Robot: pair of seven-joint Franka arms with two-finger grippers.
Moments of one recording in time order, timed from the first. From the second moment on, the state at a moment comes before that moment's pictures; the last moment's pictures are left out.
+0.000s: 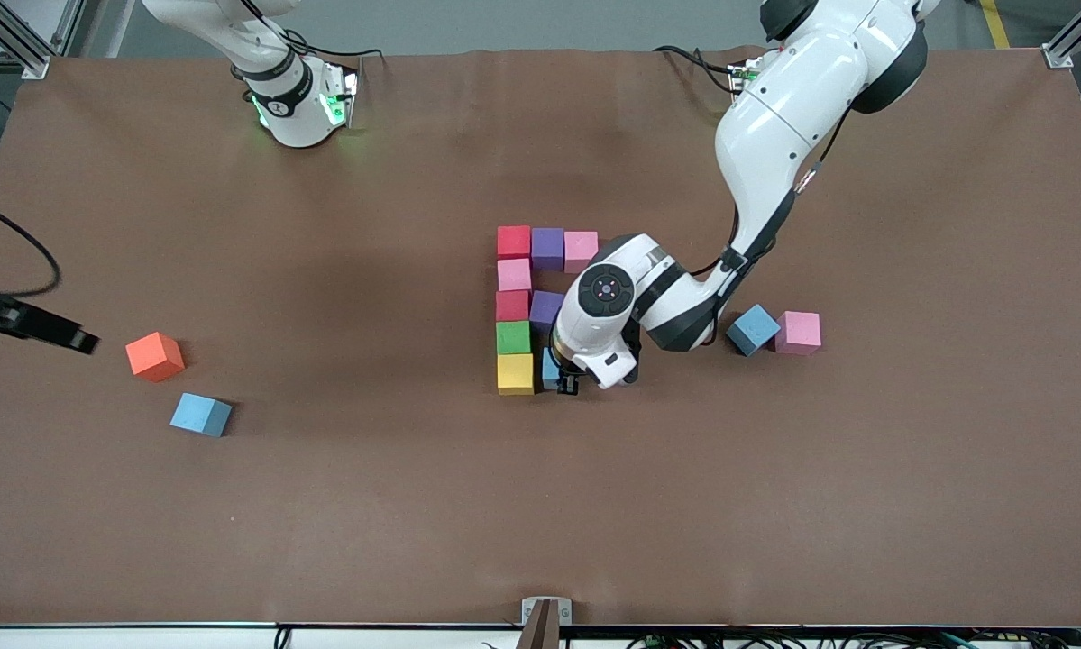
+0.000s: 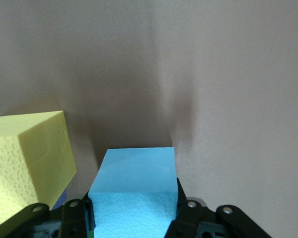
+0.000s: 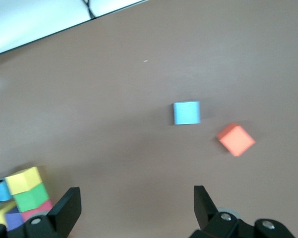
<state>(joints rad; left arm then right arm) -0.39 0.91 -0.40 -1.39 0.28 2.34 -2.29 0.07 0.27 -0.19 -1.23 0.14 1.54 0.16</state>
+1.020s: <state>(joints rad) -0.40 0.95 -0.40 -1.34 0.28 2.37 -2.29 0.15 0.14 -0.24 -1.41 0.05 1.64 0.01</state>
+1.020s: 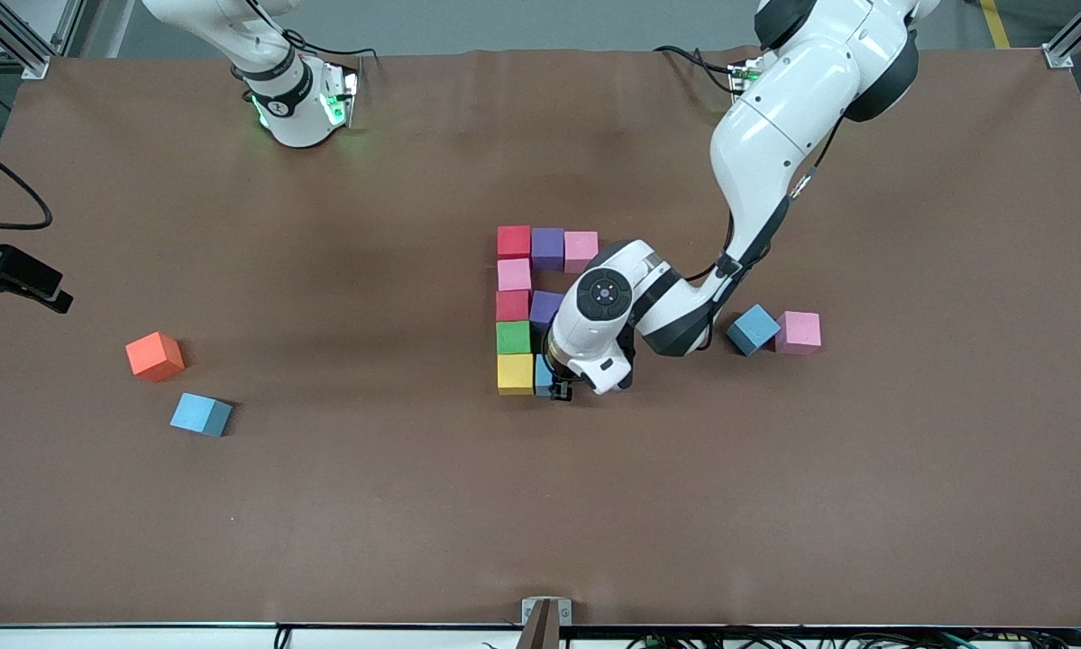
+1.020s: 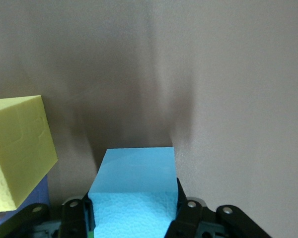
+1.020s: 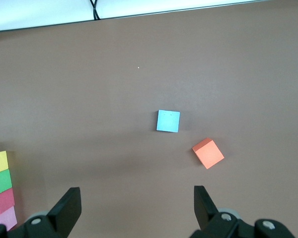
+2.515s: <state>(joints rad) -0.21 0.76 -0.59 -1.31 0.27 2.06 -2.15 0.01 0.00 -0.10 -1.62 0.05 1.70 -0.04</state>
